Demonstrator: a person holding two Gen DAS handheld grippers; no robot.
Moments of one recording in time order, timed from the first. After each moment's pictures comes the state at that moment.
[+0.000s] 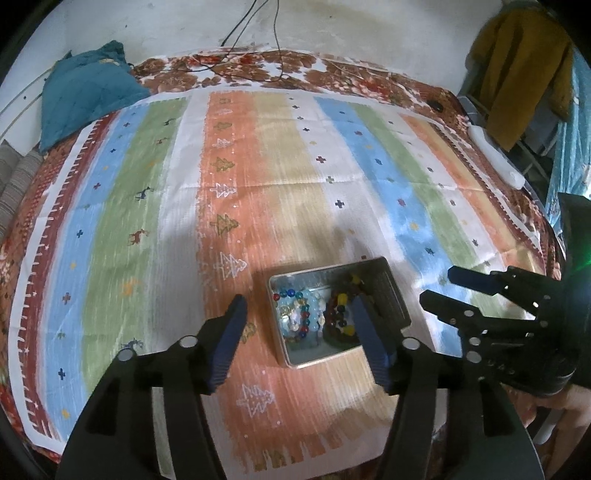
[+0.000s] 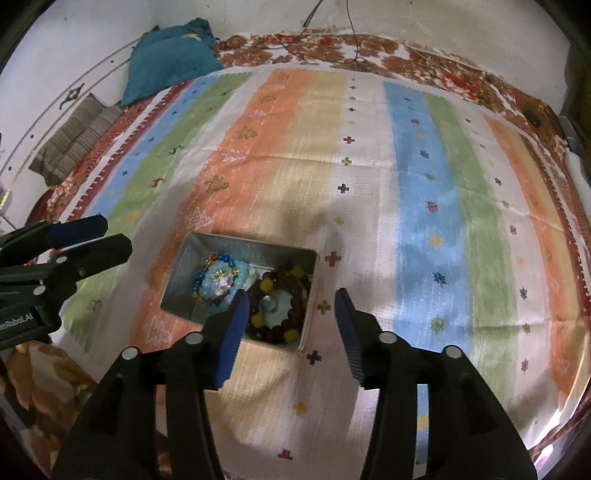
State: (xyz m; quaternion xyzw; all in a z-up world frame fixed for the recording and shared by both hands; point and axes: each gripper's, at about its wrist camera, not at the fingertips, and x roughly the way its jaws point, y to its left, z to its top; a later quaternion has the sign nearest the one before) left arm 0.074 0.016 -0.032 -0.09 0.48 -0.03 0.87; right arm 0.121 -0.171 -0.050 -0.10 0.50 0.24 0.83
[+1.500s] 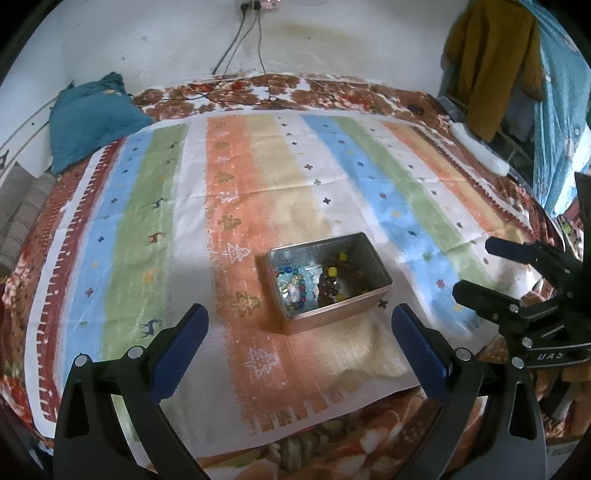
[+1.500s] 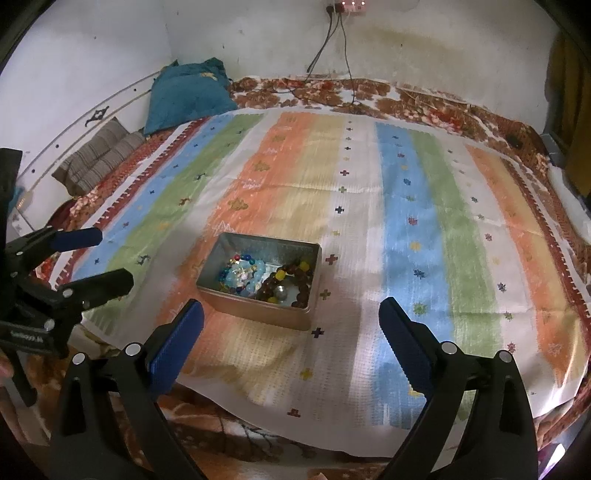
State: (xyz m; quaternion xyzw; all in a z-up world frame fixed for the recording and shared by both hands) left arm 0.004 0.005 -0.011 -0.06 0.44 -0.03 0.90; right arm 0.054 -0.203 -0.017 -0.09 0.42 0.25 0.87
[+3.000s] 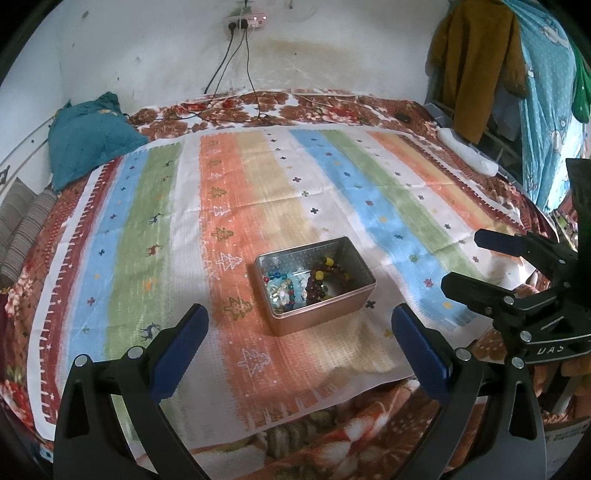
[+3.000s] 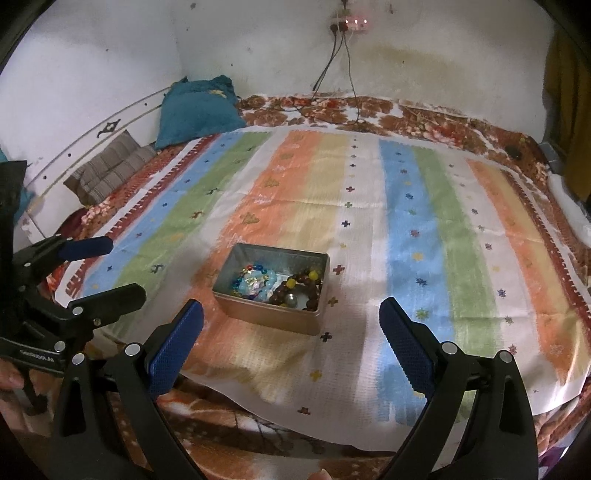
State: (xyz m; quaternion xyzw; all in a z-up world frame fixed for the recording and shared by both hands) left arm -0.017 -0.015 -0.004 -0.03 0.41 -0.04 0.91; right arm 0.034 -0.209 -0.005 -0.08 0.39 0.27 0.88
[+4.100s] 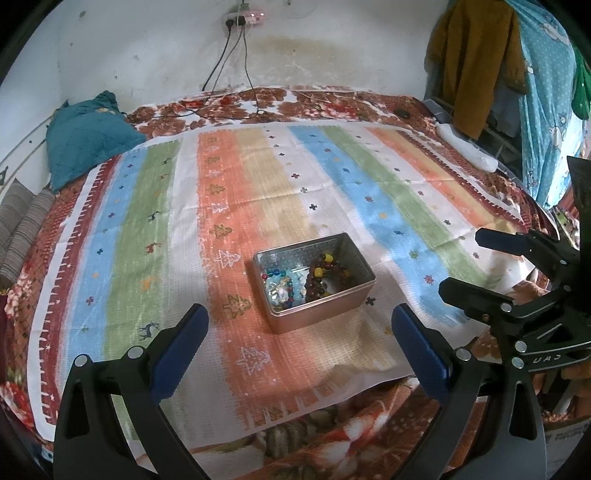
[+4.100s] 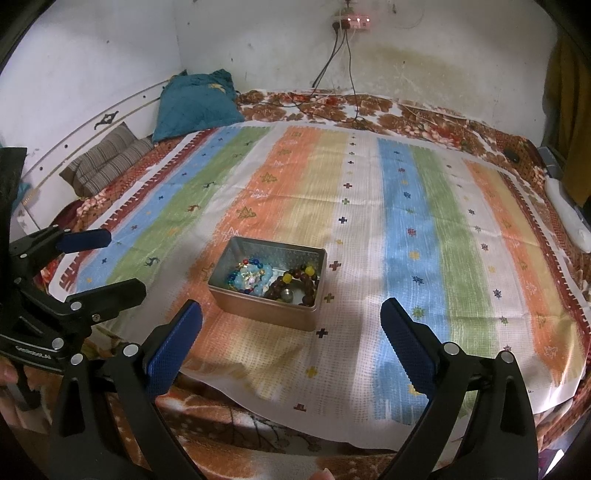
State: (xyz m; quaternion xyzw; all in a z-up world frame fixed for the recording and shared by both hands) left arm -0.015 -0.013 -0.007 -0.04 0.41 -0.04 0.91; right arm 0.034 -0.206 -0.007 -0.09 0.39 0.26 0.88
